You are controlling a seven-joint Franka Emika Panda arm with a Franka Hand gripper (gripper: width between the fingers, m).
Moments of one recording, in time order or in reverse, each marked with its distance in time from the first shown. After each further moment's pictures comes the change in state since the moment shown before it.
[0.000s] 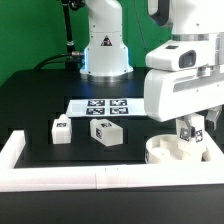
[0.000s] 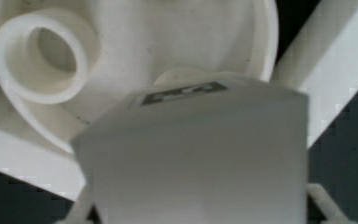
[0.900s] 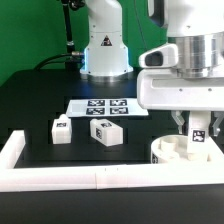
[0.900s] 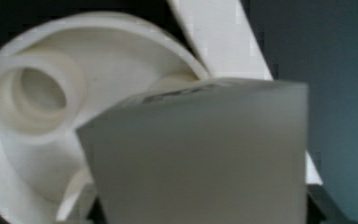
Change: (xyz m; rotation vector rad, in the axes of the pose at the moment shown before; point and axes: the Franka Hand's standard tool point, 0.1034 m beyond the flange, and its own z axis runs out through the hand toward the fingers) arm -0.002 0.003 0.001 0.071 -0.017 0.987
